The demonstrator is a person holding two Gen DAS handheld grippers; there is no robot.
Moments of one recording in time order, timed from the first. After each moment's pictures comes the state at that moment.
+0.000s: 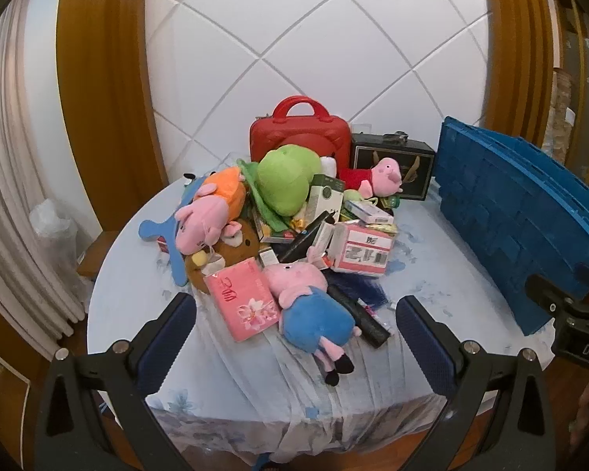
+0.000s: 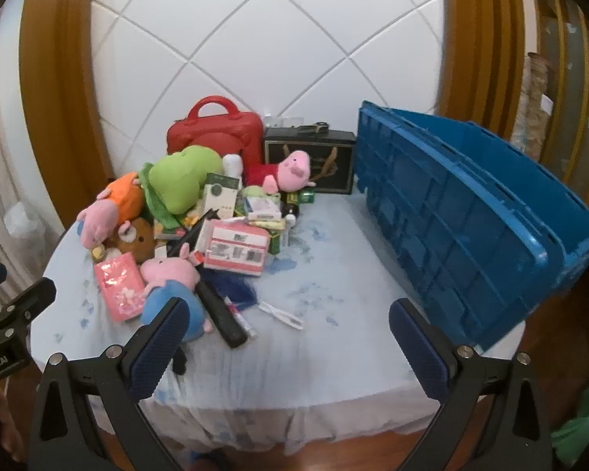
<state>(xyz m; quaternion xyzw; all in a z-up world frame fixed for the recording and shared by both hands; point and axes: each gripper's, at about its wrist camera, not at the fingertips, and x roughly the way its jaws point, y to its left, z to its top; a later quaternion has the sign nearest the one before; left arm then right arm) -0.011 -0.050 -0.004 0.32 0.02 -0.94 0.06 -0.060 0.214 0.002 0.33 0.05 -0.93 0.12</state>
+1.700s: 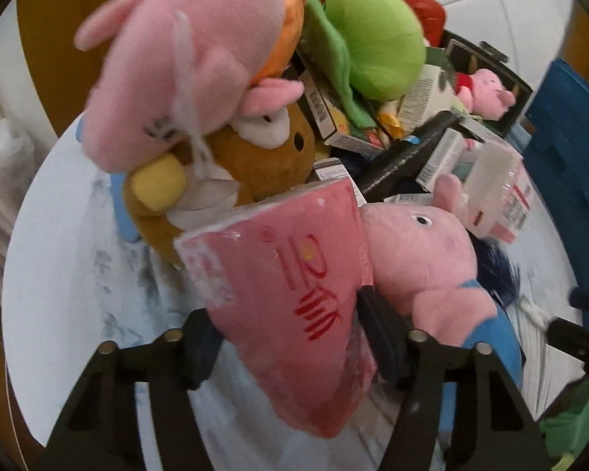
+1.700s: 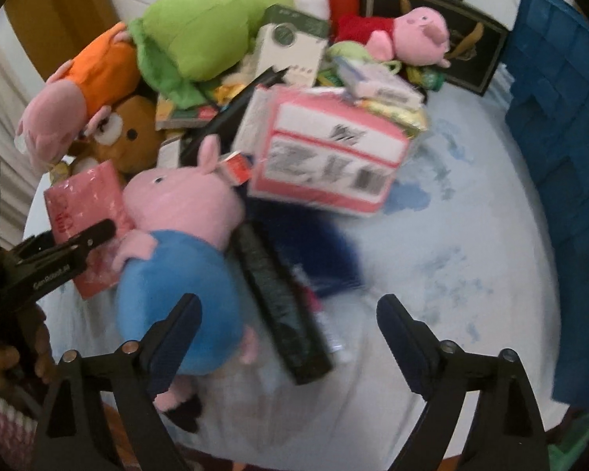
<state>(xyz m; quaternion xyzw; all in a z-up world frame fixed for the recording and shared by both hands) -0.200 -0.188 -0.204 0.48 0.10 -0.87 0.05 -0.223 0.069 -0.179 0.55 0.10 -0.80 0.22</state>
